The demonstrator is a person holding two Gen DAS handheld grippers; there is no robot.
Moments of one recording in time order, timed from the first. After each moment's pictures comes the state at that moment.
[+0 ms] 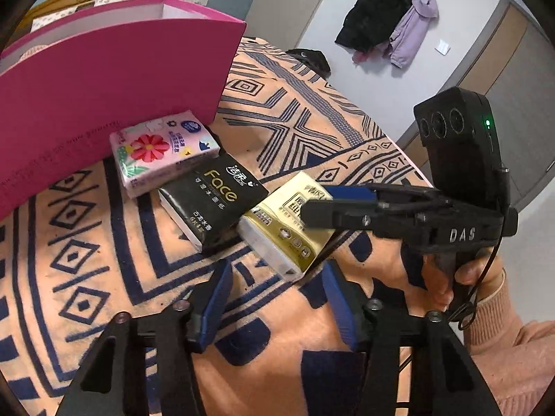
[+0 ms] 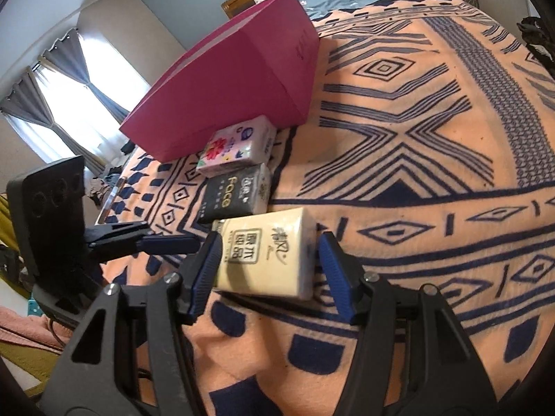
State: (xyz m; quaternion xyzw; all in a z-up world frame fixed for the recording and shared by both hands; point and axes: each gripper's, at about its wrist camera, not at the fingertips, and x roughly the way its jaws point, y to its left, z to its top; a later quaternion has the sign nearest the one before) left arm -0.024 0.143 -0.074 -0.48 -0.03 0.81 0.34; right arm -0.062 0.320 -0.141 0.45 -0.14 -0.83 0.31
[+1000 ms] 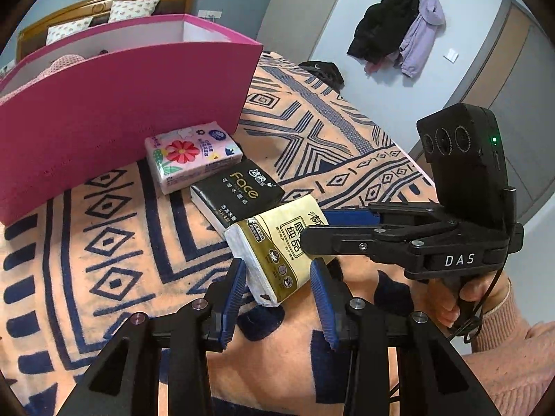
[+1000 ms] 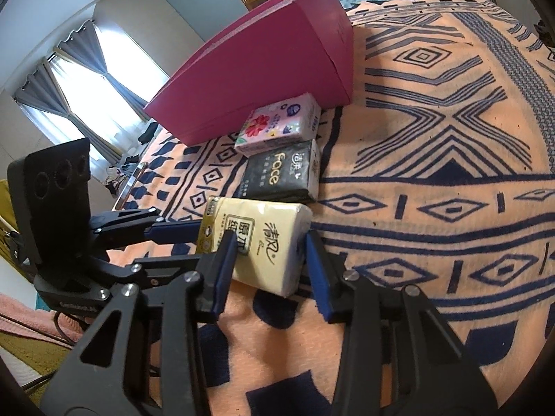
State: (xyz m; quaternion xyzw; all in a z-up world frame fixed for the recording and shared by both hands) left arm -0.012 0.131 -0.061 -0.46 -0.02 0.83 0.31; right arm -0.046 0.294 -0.138 0.45 -0.13 -0.81 0.34
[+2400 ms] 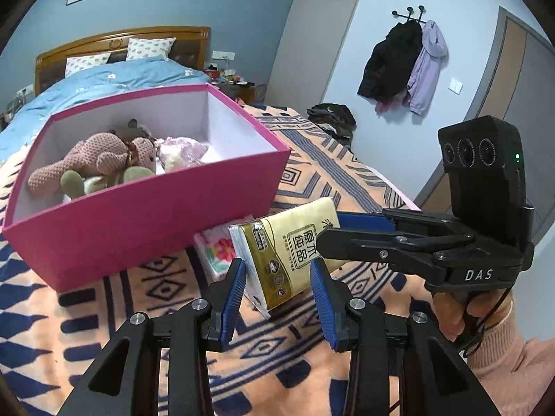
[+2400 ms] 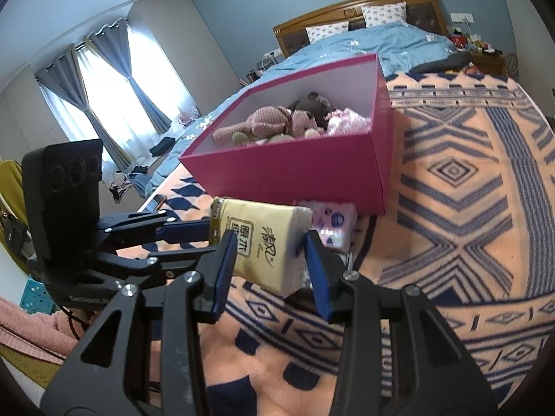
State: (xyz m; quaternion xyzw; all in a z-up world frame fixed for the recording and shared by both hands) left arm -0.039 0.105 0.000 -0.38 -0.03 0.88 0.28; right arm -0.069 0.268 -0.061 0.36 -0.09 -0.85 0.37
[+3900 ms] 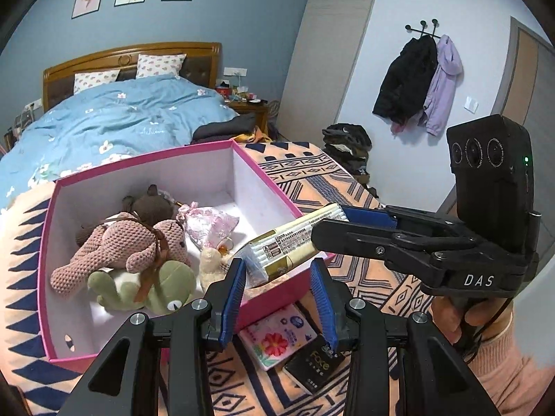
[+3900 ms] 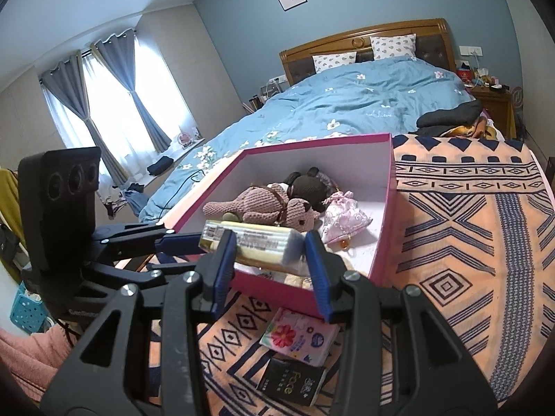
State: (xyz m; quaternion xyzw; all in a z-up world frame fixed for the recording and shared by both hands) left arm -0.126 0.088 0.051 -0.37 -0.02 0.89 0.26; right arm -0.156 0.252 -0.001 0.32 -0.08 -0.87 0.37
